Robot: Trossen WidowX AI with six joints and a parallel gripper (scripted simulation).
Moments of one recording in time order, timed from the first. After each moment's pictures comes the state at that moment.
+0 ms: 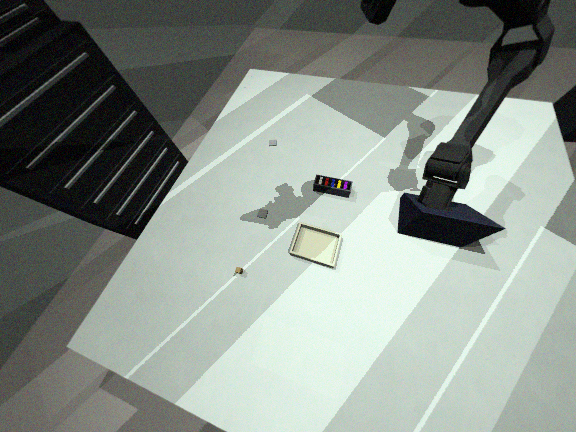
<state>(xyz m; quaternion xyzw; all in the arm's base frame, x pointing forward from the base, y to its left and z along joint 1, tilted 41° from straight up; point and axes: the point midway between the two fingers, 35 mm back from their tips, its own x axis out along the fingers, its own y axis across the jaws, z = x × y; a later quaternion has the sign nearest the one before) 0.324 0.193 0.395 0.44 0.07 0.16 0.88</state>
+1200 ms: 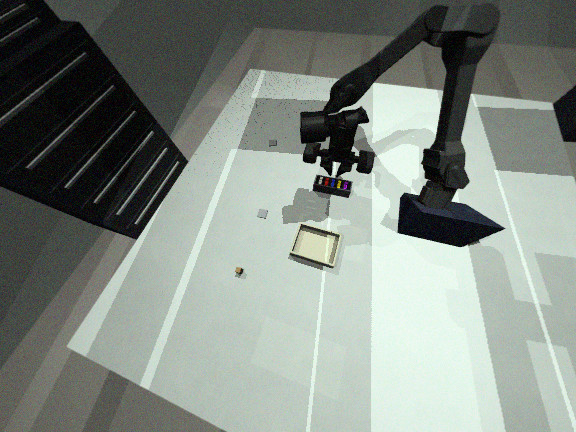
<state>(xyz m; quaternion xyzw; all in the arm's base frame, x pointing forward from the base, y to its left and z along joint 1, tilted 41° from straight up) 0.273 -0.065 0.051 0.33 0.26 -0.69 0.59</state>
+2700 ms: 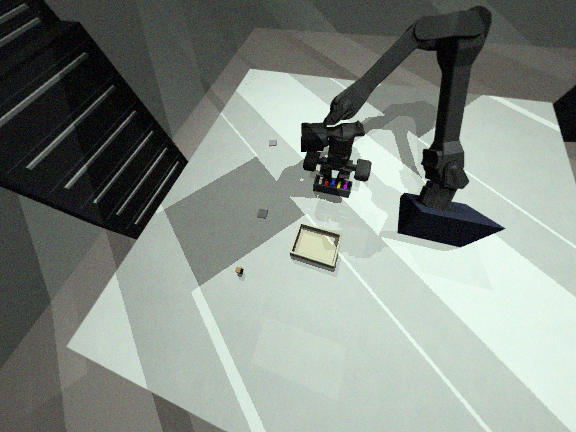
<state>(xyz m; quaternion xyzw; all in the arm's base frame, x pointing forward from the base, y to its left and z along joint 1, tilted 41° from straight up) 0.269 -0.084 0.026 0.33 0.26 -0.69 0.59</state>
